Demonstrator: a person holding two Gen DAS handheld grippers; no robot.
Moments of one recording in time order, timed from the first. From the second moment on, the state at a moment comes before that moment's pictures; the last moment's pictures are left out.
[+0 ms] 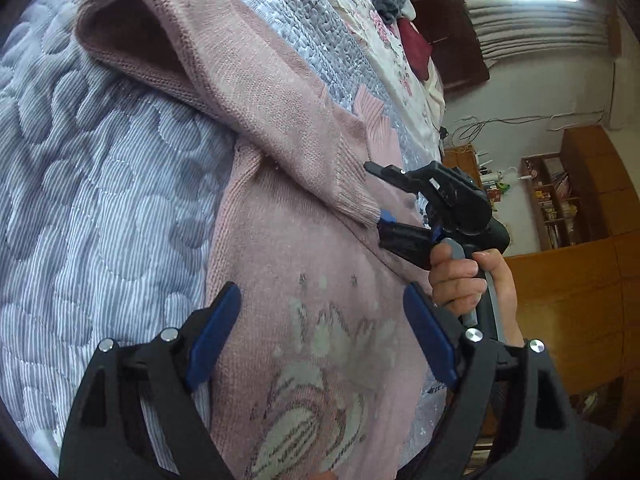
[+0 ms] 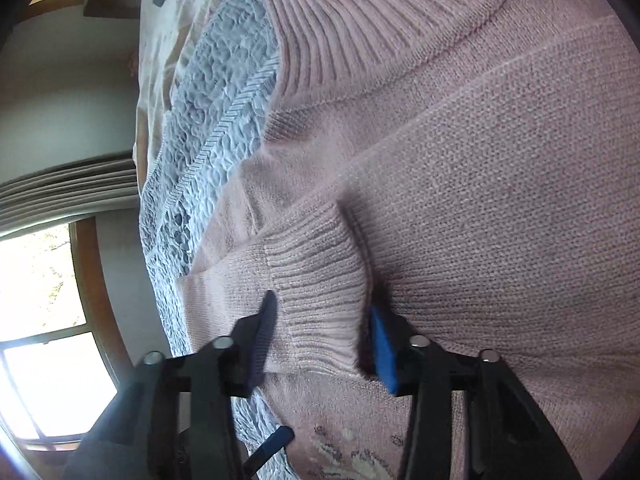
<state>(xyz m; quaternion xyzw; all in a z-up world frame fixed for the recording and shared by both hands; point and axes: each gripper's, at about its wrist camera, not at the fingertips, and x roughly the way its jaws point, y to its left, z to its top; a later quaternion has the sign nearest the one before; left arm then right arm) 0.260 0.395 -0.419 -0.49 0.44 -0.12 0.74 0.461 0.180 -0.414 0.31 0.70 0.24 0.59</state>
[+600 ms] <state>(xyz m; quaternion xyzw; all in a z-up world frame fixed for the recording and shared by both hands) 0.280 0.389 -0.418 -0.48 0.48 -0.09 0.73 0.484 0.060 -0.213 0.24 0.56 0.24 0.76</state>
